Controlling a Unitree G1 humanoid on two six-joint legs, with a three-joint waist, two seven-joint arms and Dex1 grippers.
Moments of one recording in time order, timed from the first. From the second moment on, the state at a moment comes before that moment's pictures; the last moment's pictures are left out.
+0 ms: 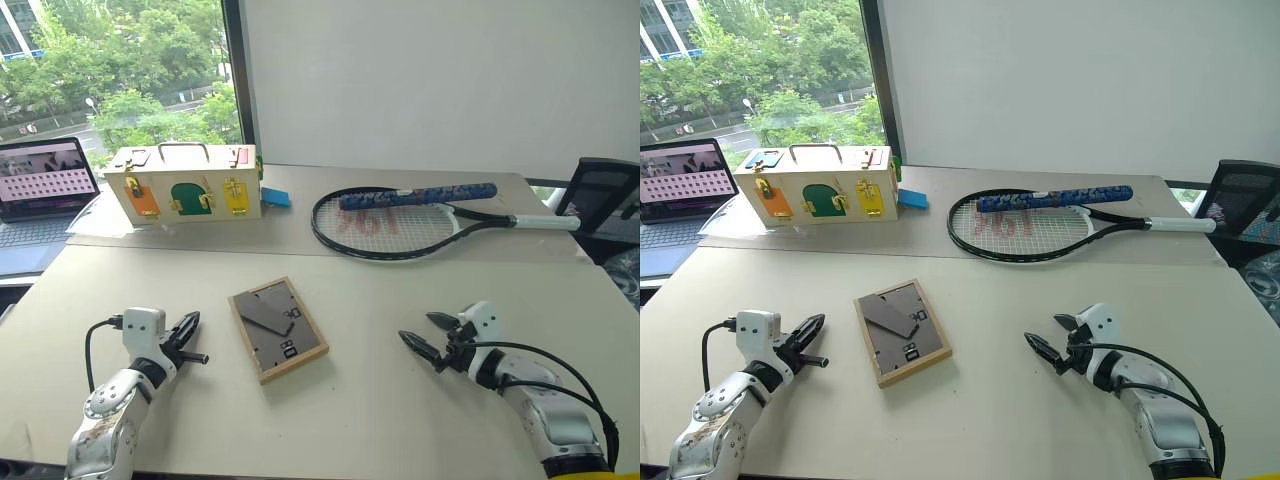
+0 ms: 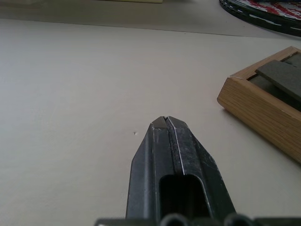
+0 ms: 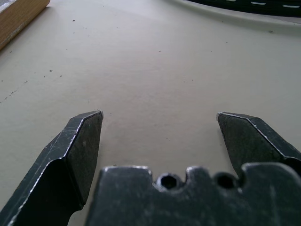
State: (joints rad) left arm 0.00 0.40 0.32 -0.07 -0.42 0.27 -0.46; right arm -0.12 -0.53 -0.07 0.02 0.38 0.25 0.69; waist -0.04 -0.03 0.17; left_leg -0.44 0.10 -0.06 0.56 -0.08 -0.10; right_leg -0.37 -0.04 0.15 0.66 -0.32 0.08
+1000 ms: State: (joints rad) left arm 0.06 0.88 0.45 -0.23 -0.69 0.59 -0.92; right arm -0.50 -0.76 0.14 -0.18 0.44 0.59 1.06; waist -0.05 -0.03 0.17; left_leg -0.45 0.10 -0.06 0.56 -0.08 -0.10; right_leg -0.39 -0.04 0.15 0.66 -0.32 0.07
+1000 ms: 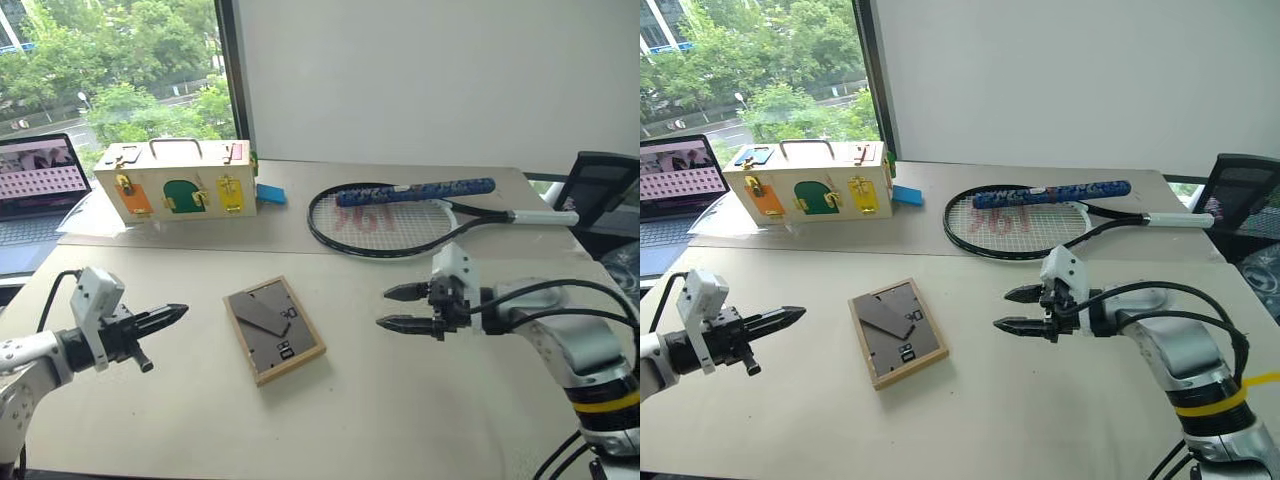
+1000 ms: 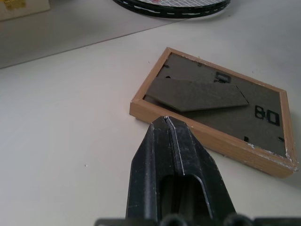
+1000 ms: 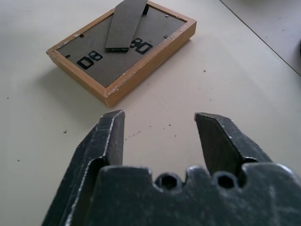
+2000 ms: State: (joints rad) left arm -0.12 0.71 -0.02 -0.28 -0.39 0.60 -0.79; right arm -0.56 -0.55 0.42 -0.06 0.13 0.51 1.19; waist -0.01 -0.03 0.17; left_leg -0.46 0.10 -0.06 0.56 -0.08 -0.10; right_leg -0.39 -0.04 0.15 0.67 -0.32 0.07
